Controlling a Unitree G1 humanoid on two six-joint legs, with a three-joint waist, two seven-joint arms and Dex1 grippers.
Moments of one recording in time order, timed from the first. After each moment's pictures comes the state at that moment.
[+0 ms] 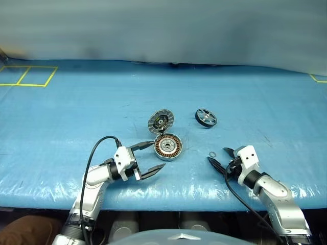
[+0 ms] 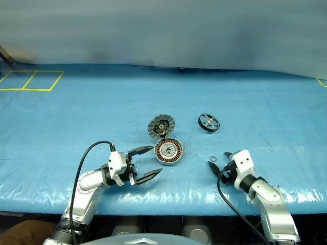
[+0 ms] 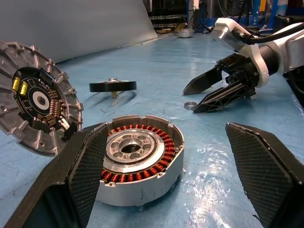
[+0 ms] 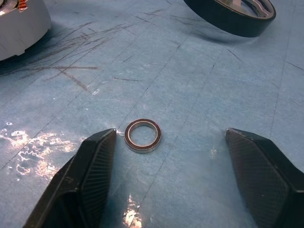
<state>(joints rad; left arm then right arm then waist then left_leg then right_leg) 0.02 0.30 -0.17 0.05 -0.26 -0.31 -1.01 0.21 -0.47 -0.13 -0.07 0.25 0.17 0.61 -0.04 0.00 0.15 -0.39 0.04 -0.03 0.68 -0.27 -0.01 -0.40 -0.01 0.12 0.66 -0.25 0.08</state>
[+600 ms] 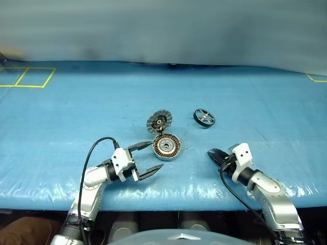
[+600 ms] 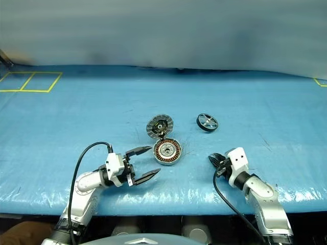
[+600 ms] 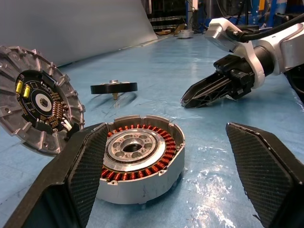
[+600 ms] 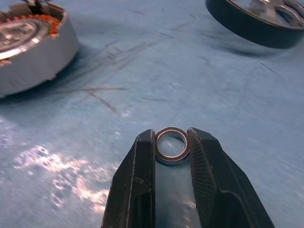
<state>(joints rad) 0.03 0.31 -0.17 0.10 -0.28 -0.38 -1.00 0.14 -0.43 -0.04 -0.13 0.30 0.23 0.66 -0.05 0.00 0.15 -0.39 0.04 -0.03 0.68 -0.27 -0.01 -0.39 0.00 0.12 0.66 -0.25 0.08</state>
